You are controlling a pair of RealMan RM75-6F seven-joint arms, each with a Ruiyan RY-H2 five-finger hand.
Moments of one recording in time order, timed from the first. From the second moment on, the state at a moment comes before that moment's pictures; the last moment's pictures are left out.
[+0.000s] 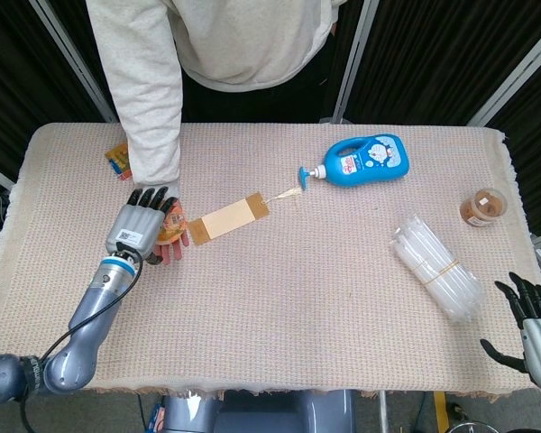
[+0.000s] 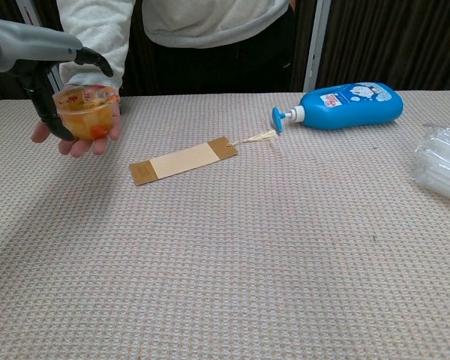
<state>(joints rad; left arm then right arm) -0.89 -1.24 -0.32 -1.98 0.37 1.15 1.06 -0.01 -1.02 0.02 -1.66 -1.52 1.50 0.09</state>
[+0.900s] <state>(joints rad) -0.97 -1.37 -0.30 -1.92 0.43 1.33 0.96 -0.01 -1.02 0.02 -1.66 -1.52 1.50 0.08</state>
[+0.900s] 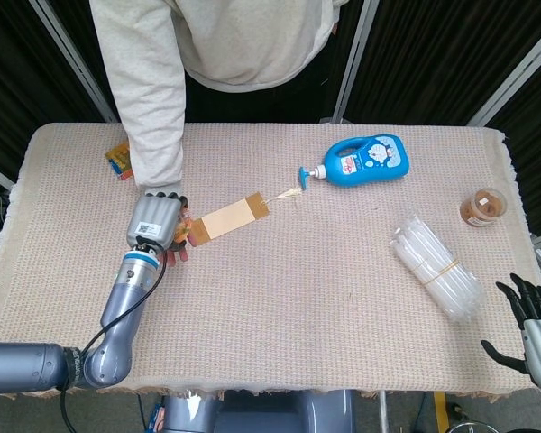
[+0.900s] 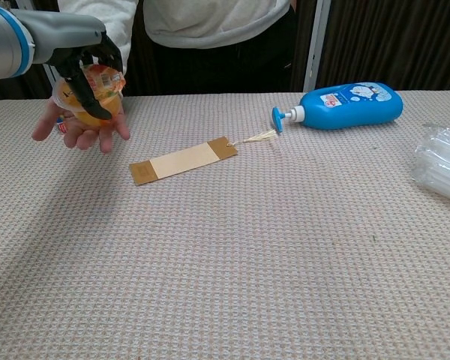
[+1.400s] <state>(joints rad) -0.79 -1.19 -0.12 -2.16 0.84 1.36 0.80 -0.01 -1.02 0.02 -1.67 -1.51 1.50 0.07</state>
